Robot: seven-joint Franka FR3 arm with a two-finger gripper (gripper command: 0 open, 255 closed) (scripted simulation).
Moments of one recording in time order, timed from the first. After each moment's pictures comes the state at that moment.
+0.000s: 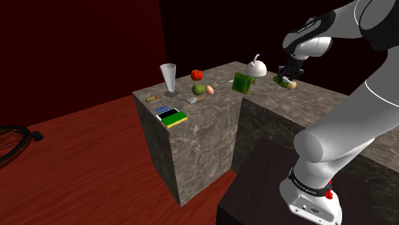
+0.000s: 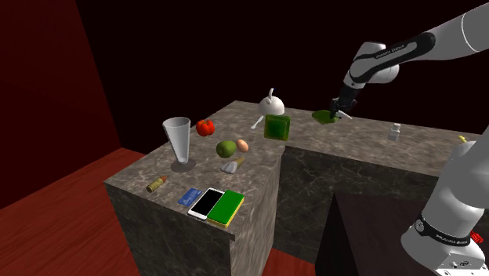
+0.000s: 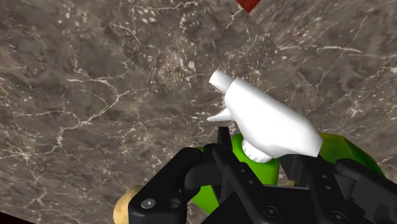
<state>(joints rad) -0.58 -0.25 -0.51 -2.33 -0.02 2.35 0.06</state>
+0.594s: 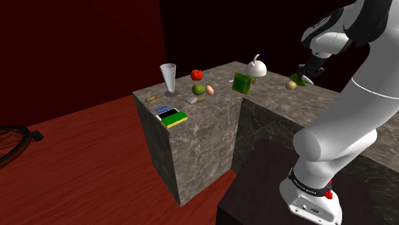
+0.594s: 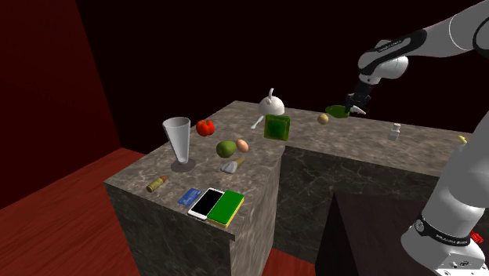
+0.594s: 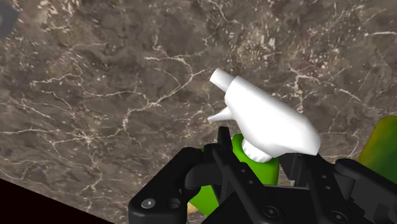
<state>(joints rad) -0.62 -0.11 -0.69 -2.17 0.11 2.29 -0.24</state>
